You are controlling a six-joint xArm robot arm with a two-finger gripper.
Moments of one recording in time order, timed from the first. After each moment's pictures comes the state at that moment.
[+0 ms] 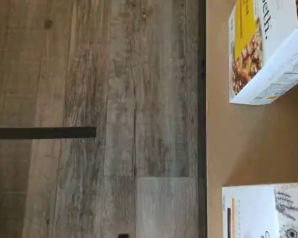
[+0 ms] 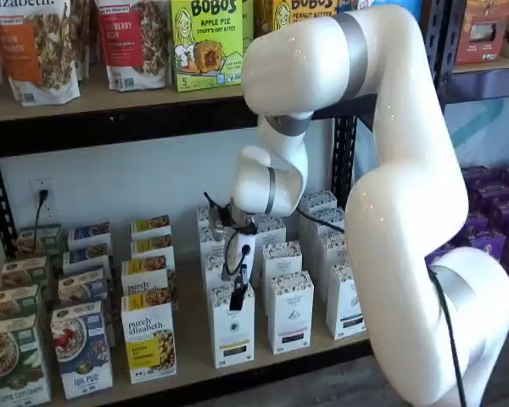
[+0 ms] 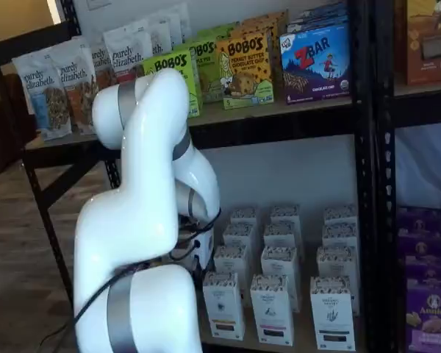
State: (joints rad) arm 0.30 0.69 -1.18 0.46 0.49 -1.67
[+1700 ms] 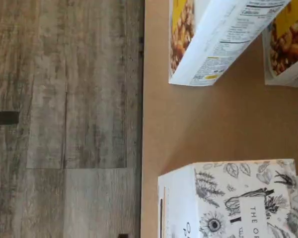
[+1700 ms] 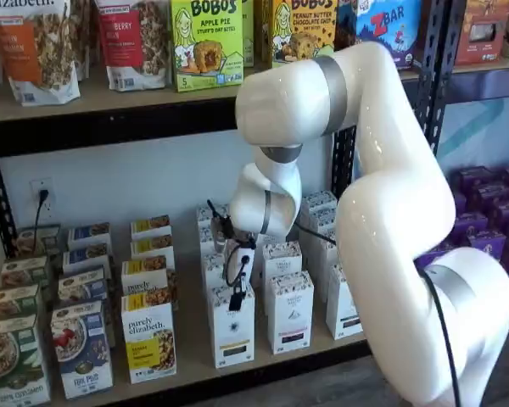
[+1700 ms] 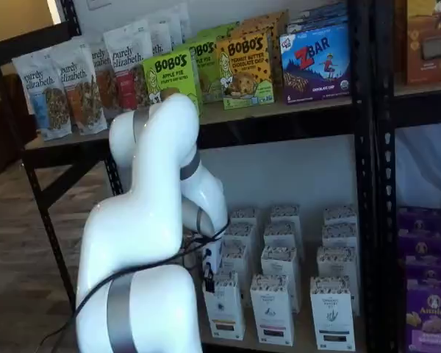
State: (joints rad) arm 0.28 0.91 -1.38 0.52 0.36 -1.76
